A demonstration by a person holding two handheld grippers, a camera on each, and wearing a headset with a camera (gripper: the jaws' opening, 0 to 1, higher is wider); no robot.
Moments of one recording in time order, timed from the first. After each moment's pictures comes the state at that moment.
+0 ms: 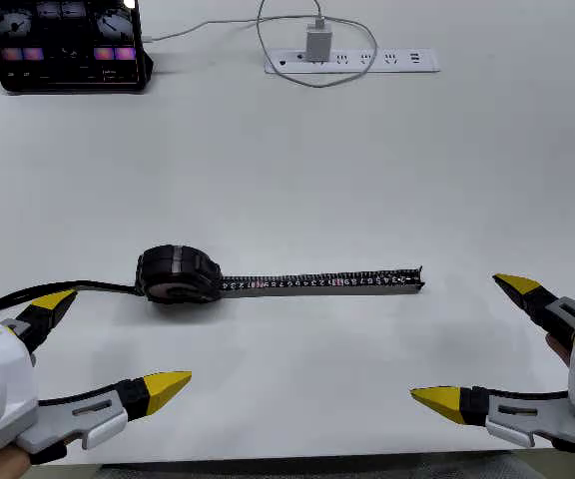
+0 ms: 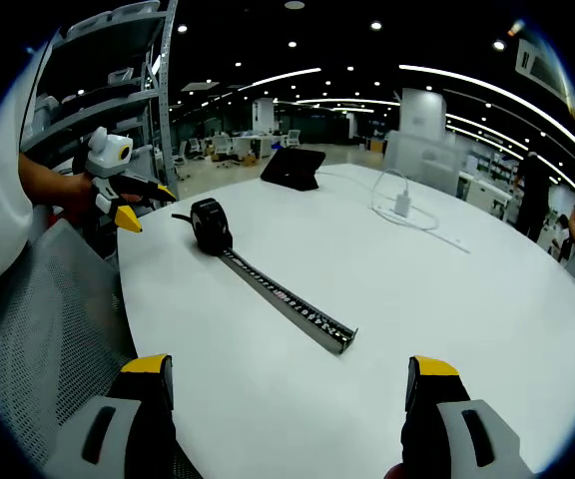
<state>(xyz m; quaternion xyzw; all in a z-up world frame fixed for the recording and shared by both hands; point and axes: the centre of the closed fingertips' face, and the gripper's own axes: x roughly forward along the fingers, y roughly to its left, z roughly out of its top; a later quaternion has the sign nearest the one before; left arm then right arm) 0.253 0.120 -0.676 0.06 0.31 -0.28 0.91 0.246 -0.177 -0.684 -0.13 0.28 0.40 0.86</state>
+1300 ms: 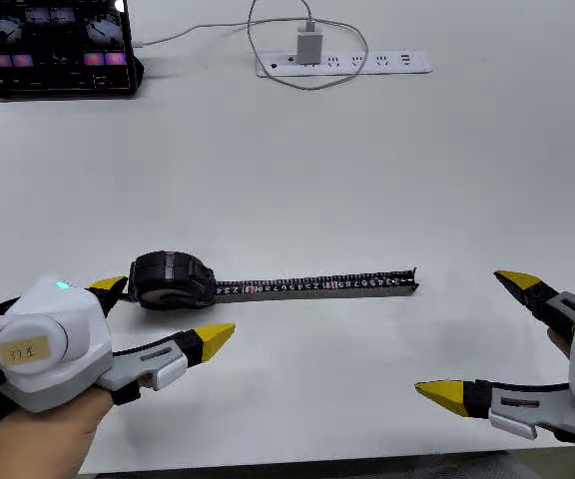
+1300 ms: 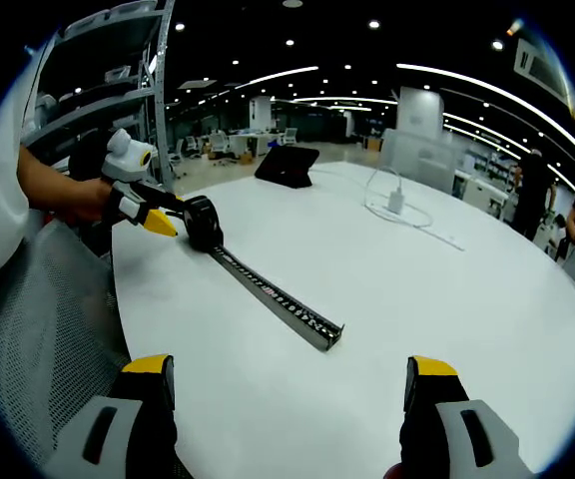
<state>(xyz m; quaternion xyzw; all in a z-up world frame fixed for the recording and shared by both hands) 0.296 0.085 -0.701 -0.01 0.31 -0.25 0.92 0.253 -0.187 -0.686 -0.14 0.28 0.39 0.87</state>
